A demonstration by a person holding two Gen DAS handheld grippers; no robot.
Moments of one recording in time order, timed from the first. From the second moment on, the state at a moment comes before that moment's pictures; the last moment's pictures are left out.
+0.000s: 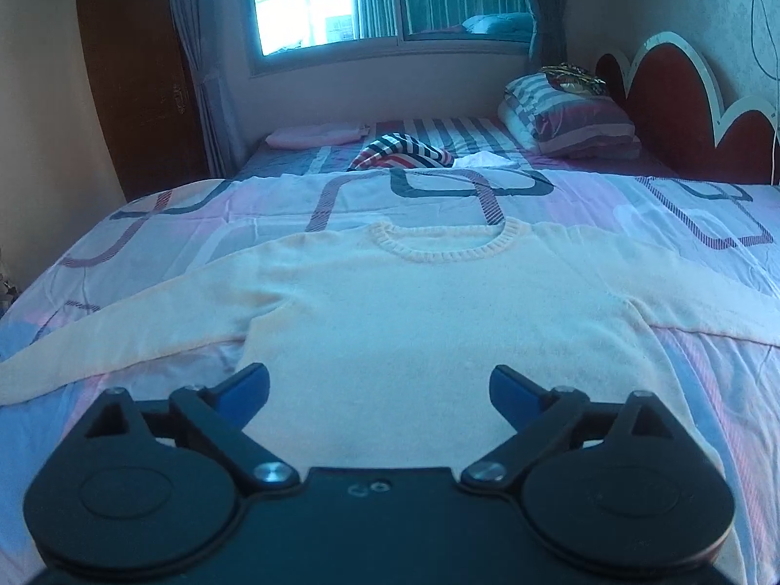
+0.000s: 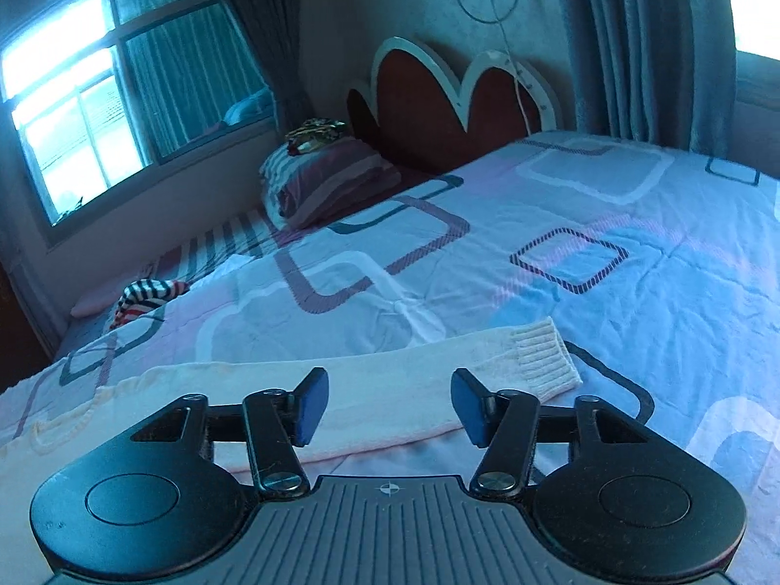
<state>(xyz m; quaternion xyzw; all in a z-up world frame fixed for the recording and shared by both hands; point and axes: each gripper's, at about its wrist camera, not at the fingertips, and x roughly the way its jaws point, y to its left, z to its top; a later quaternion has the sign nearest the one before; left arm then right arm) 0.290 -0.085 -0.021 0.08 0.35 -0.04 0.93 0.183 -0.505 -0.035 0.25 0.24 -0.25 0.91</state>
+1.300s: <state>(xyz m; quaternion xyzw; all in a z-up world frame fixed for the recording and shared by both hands) 0.337 -0.125 -0.059 0.13 0.41 -0.05 0.90 0.201 -0.624 -0.107 0.28 0.28 -0.29 0.87</state>
